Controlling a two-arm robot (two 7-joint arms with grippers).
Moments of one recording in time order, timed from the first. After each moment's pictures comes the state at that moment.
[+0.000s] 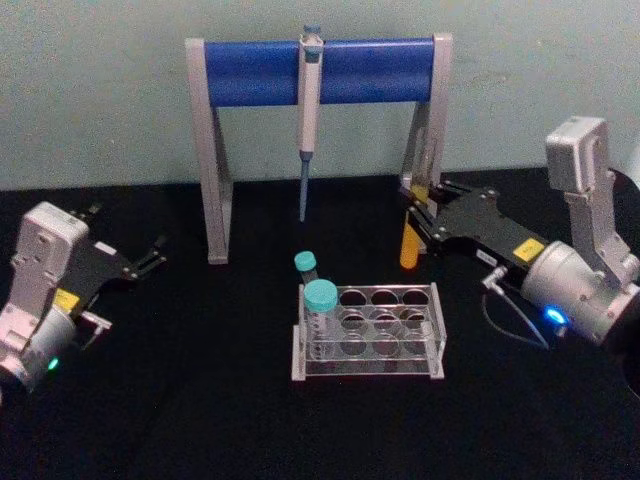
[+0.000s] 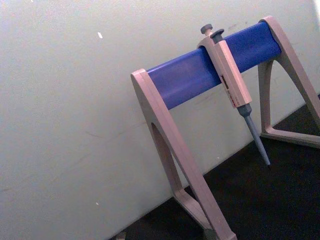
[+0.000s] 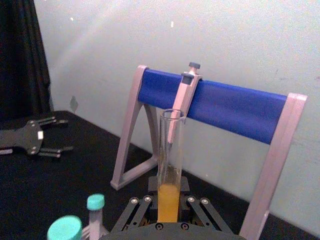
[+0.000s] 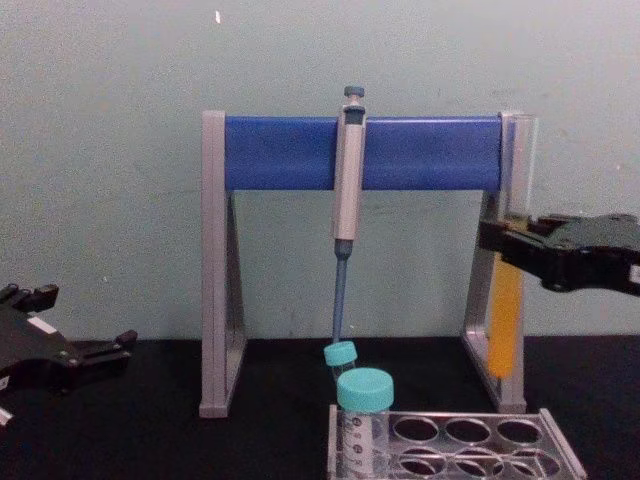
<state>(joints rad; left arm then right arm) -0.20 0.60 0.45 -1.41 -0.25 -0.12 0.03 0.20 0.46 -0.33 -1.61 0.41 0.06 0.39</state>
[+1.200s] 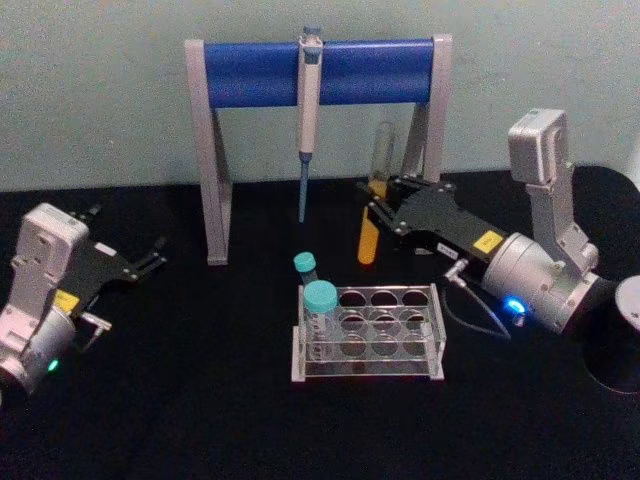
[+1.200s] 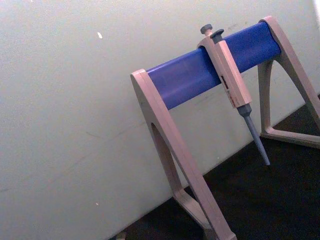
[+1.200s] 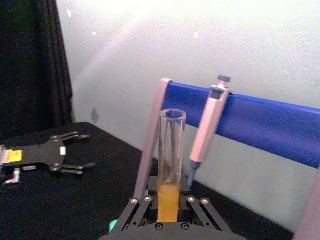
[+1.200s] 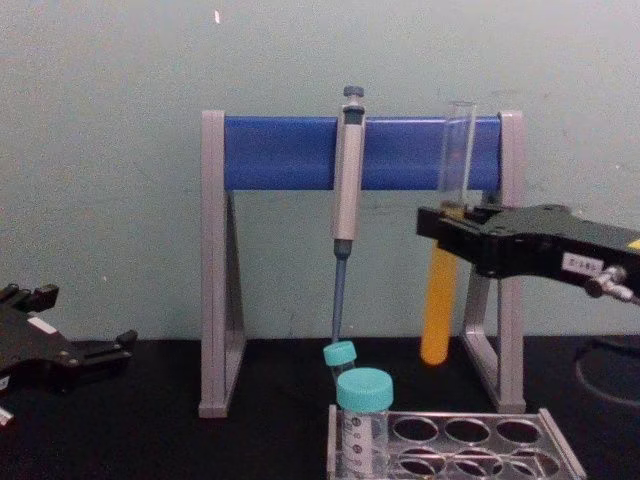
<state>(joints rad) -0.20 0.60 0.45 -1.41 -0.25 -0.12 0.03 0.28 0.41 -0.40 -1.55 0.44 0.04 0.43</state>
